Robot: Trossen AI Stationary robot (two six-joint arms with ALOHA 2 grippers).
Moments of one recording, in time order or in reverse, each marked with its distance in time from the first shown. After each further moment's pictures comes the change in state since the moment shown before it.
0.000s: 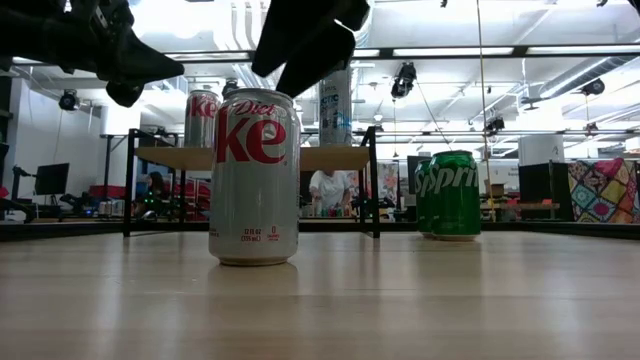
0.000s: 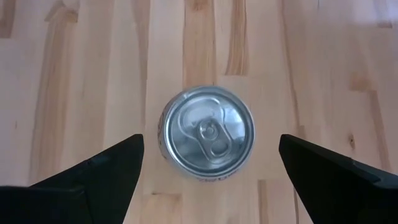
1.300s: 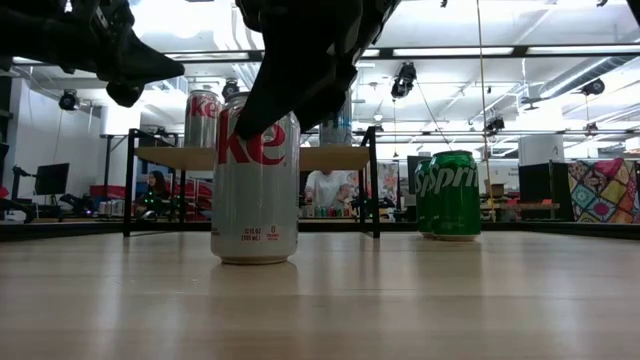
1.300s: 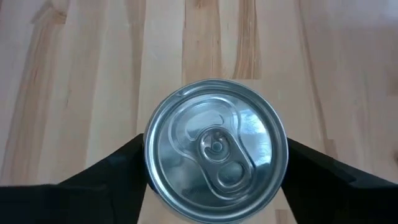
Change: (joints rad) left arm 0.000 0.007 0.000 0.001 0.000 0.000; right arm -0.048 0.000 -0.203 0.288 -0.062 -0.024
